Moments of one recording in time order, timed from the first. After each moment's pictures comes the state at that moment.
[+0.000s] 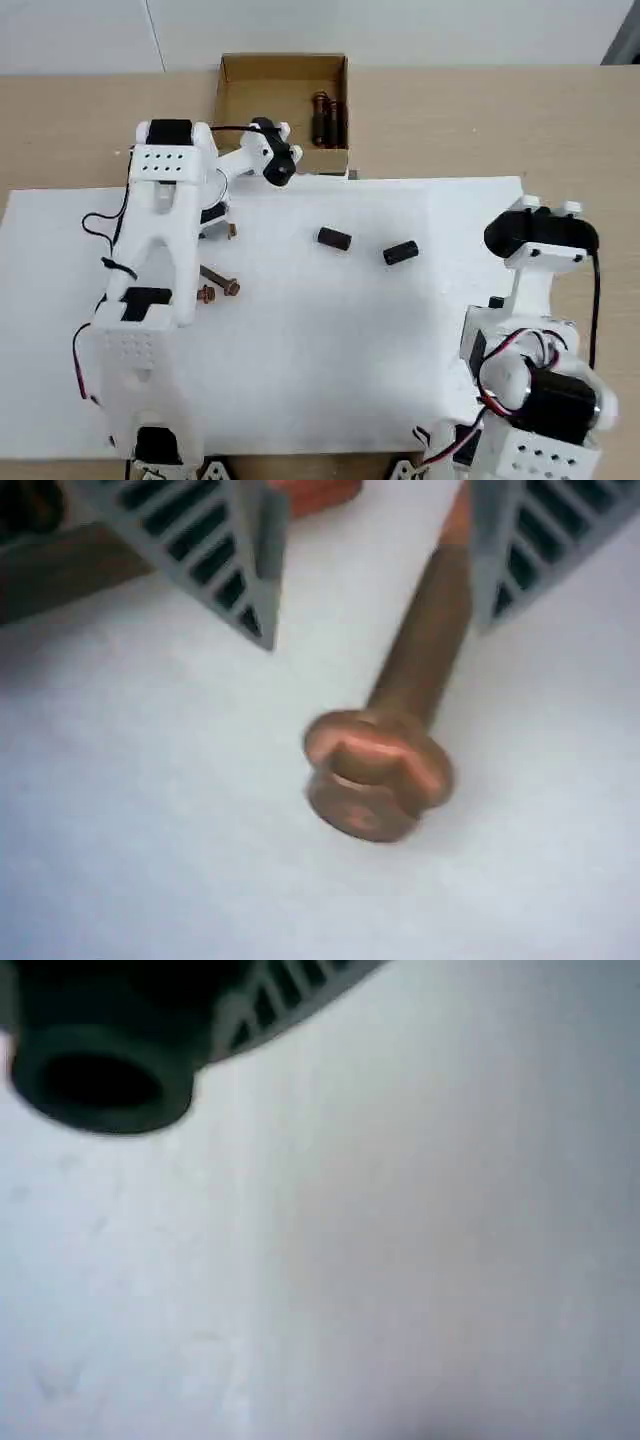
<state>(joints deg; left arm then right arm) -1.4 34.9 -30.6 95.9 -56.7 12.2 -66.8 38.2 93.2 4.4</state>
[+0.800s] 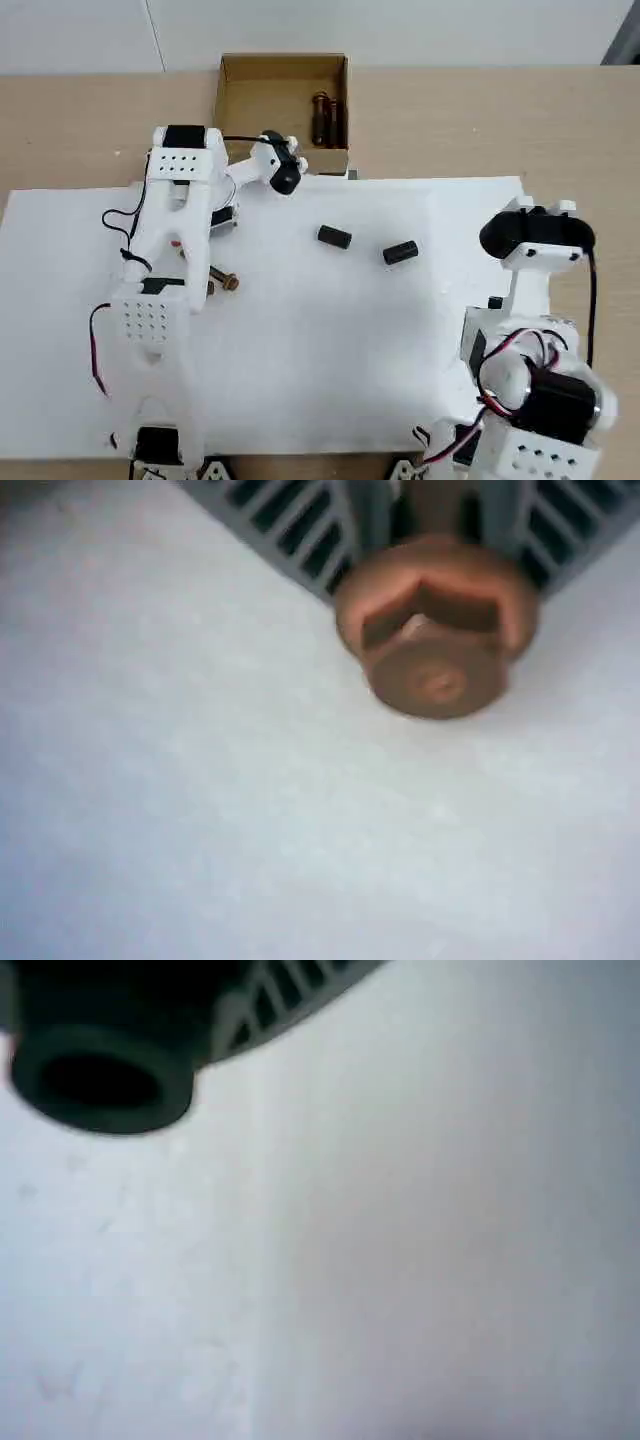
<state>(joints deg) -0.9 48.0 -41.2 96.7 -58.2 12.2 -66.8 38.2 93.2 6.2</state>
